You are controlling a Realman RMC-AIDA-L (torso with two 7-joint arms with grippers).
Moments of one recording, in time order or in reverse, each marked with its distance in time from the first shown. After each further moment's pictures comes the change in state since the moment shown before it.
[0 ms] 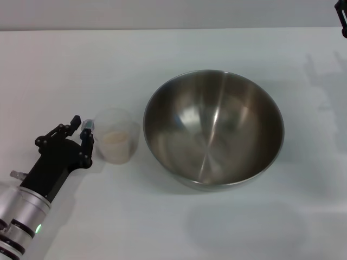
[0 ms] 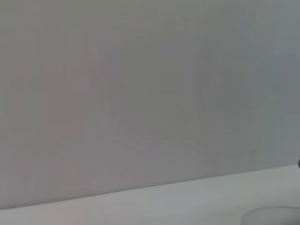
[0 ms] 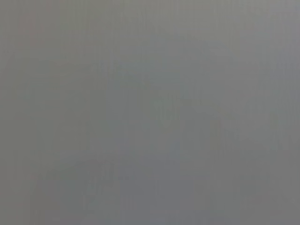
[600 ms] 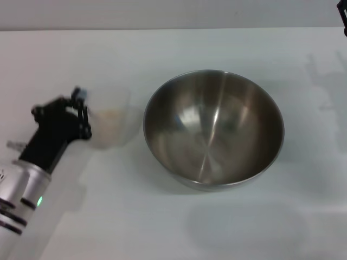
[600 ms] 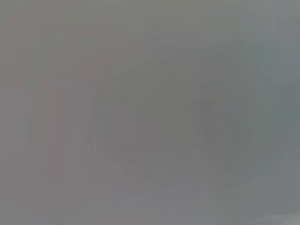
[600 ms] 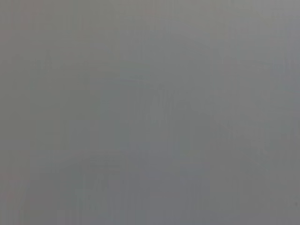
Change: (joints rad) left arm -0.065 0.000 -0.061 -0.001 0.000 0.068 0.145; right arm 0.000 0.000 0.012 0.001 0.000 0.001 0.001
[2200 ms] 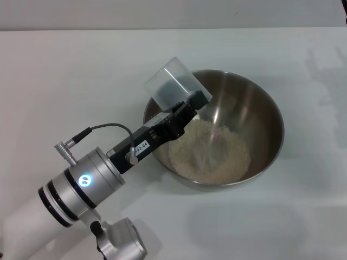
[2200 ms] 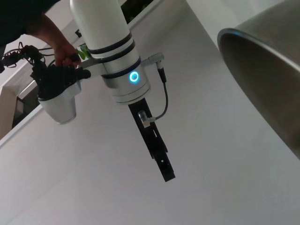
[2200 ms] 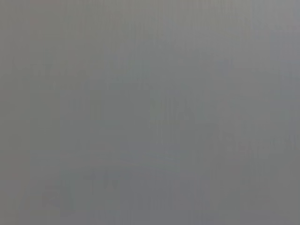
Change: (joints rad) left arm -0.152 -0.002 -0.026 -0.060 0.492 0.072 1.895; right arm 0.027 -0.006 0.014 0.007 0.000 -0.010 -0.009
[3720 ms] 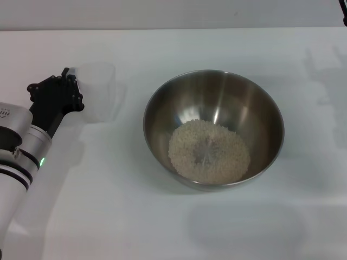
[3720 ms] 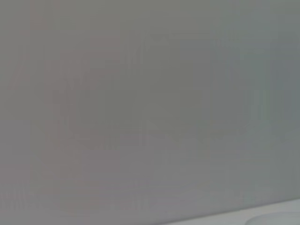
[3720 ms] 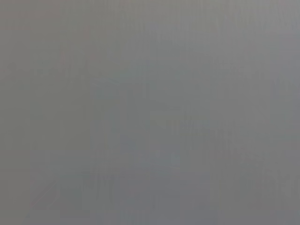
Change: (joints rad) left arm 0.099 0.000 -0.512 -0.006 -0.154 -0.443 -1.955; right arm 0.003 0.001 0.000 -0.002 -0.009 0.000 0.004
